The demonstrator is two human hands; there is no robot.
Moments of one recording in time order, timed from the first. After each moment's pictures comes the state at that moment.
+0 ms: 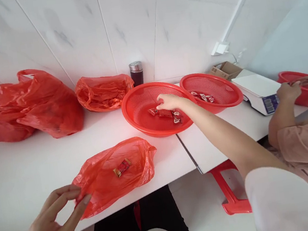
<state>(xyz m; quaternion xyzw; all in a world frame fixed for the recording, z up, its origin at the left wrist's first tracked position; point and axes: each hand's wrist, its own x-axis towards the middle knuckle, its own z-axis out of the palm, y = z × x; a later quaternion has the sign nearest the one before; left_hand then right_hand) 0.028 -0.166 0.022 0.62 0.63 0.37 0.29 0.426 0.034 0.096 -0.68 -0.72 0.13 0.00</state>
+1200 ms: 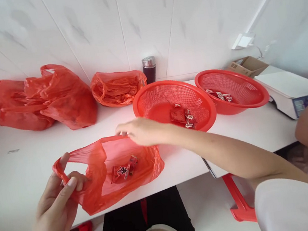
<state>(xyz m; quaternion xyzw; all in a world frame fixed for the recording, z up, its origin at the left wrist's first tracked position) 0.036 -0.145 0.038 0.36 0.50 0.60 0.52 0.281 -0.035 0.092 -0.36 -0.88 0.26 0.18</state>
